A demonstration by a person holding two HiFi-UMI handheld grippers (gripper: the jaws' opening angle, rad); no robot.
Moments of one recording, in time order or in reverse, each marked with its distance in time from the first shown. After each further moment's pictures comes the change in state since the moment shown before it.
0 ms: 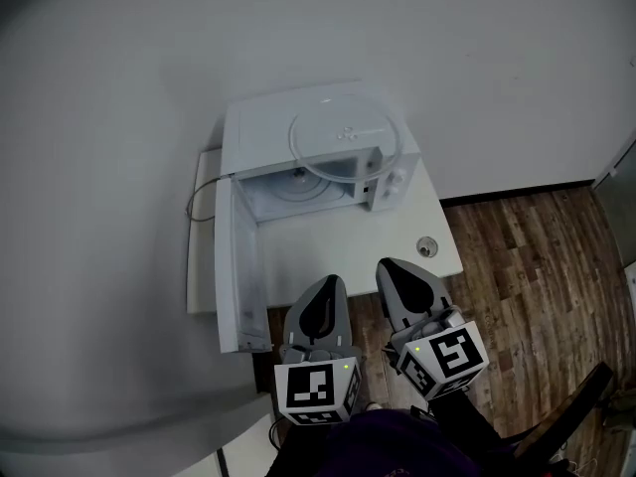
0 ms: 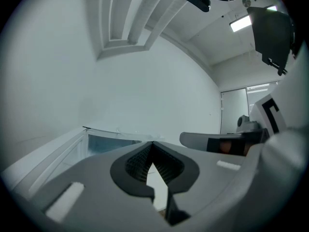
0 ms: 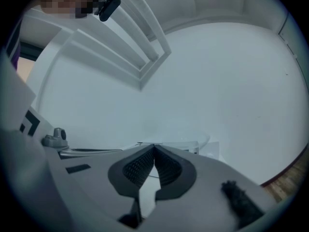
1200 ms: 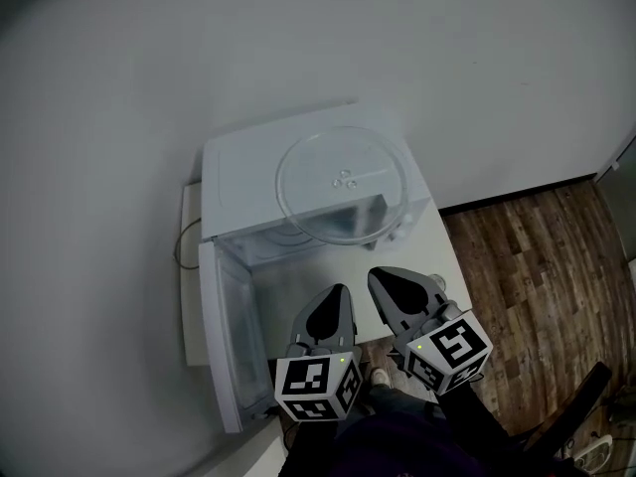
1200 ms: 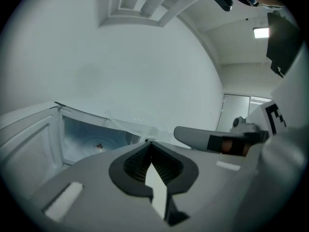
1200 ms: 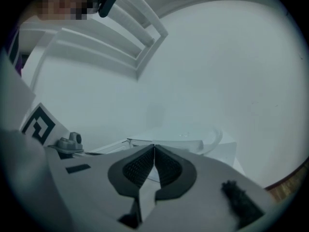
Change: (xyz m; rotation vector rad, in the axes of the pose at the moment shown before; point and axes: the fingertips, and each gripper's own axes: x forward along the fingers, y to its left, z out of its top) left arm 0.131 0.034 -0.024 -0.154 0.171 -0.075; right arm 0.109 -0.067 -0.014 0.041 0.095 0.104
